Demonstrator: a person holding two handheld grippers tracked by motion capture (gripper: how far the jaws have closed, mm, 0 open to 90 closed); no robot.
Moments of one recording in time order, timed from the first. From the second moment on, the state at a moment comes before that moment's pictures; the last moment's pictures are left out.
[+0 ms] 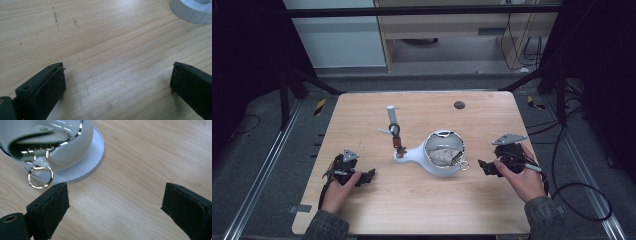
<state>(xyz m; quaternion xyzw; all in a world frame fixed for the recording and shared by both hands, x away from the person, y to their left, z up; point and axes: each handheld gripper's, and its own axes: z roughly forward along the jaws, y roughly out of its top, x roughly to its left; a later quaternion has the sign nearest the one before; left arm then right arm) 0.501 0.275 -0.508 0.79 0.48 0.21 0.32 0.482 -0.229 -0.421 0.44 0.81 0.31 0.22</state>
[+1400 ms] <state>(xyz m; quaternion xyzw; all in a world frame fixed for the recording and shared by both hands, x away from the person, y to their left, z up) 0.501 0.275 -0.509 0.79 0.48 0.21 0.33 0.496 -0.247 -0.503 0.54 0.76 0.32 0.18</state>
